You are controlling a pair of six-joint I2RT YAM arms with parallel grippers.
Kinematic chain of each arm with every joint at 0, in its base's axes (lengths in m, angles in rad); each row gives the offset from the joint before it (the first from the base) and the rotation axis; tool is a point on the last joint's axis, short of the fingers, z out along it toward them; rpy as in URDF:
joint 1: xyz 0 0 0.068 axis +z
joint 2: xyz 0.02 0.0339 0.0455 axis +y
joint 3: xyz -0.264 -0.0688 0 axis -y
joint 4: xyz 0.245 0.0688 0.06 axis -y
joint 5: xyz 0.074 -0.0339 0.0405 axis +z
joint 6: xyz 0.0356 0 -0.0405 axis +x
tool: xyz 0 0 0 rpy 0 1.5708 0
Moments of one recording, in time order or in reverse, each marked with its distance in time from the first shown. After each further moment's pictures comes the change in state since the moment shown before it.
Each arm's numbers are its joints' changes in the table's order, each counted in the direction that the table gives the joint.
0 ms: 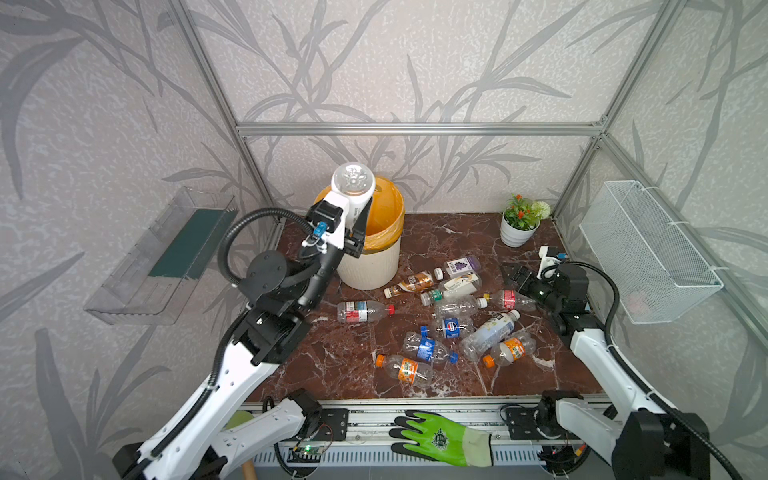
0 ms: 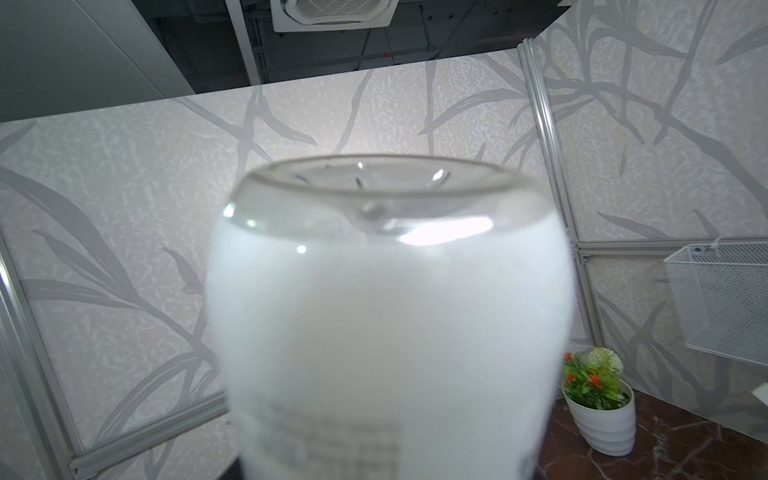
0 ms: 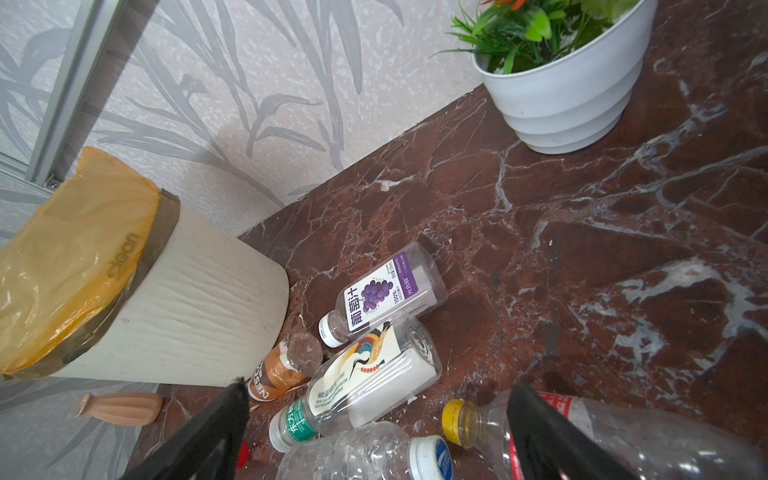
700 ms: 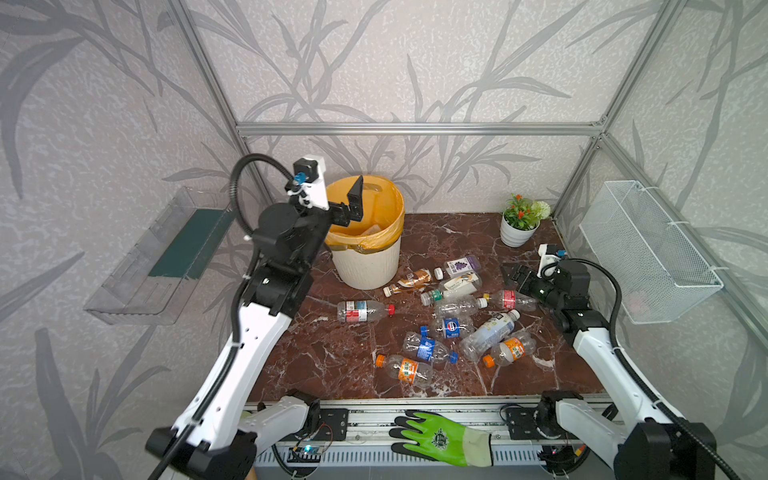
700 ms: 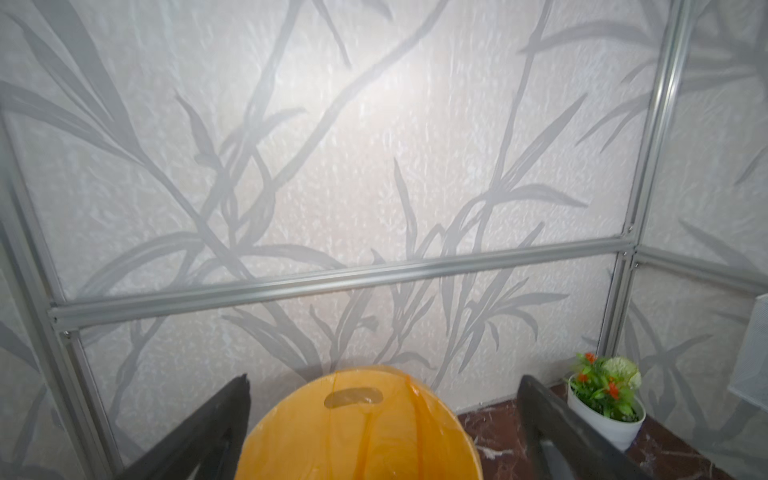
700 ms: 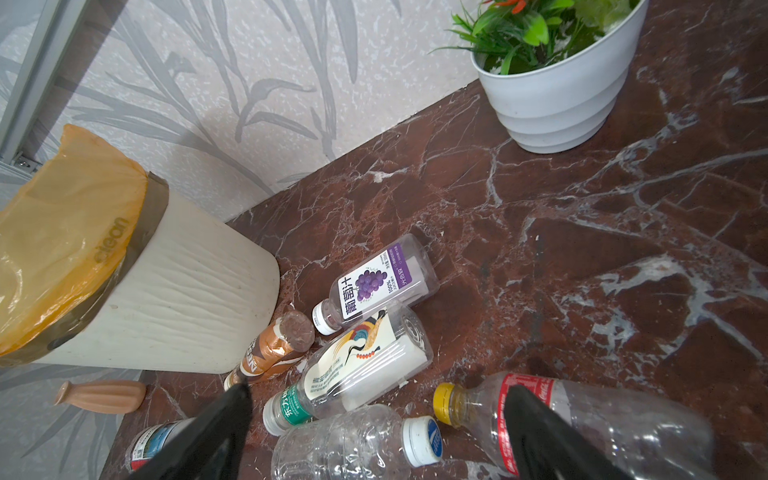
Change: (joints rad) left arm 0.275 0.035 0.075 -0.126 -0.146 -0.370; right arm 0.051 0.015 0.073 -0.131 -0.047 -0.048
